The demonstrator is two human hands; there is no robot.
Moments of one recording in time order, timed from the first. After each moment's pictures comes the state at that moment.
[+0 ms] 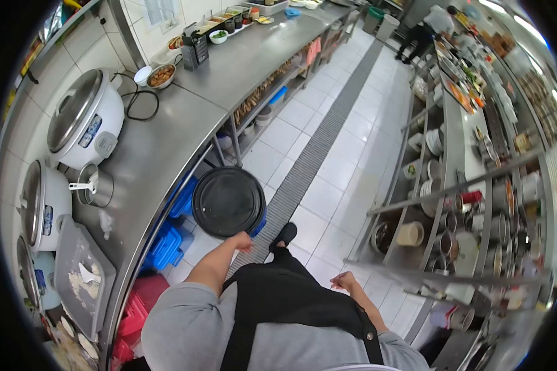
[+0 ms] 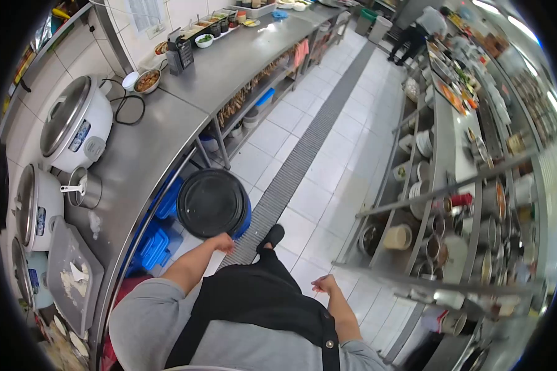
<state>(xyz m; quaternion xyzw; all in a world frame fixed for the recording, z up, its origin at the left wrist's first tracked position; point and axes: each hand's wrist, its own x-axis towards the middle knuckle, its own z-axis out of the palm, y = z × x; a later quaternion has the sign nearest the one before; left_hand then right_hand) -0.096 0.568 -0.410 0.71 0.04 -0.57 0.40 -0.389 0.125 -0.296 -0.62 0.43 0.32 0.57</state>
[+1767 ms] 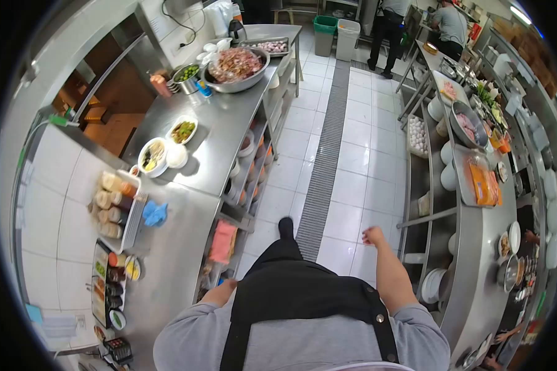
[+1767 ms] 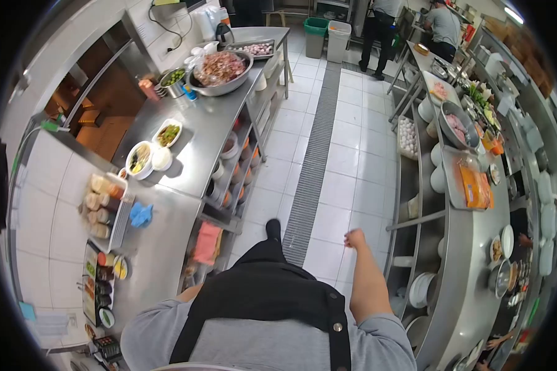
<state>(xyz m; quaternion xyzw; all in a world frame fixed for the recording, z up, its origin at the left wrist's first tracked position) 0.956 -0.105 -0.355 0.75 0.05 -0.63 0.17 0.812 -0.781 -0.309 -0.66 0.50 0.13 0.55</state>
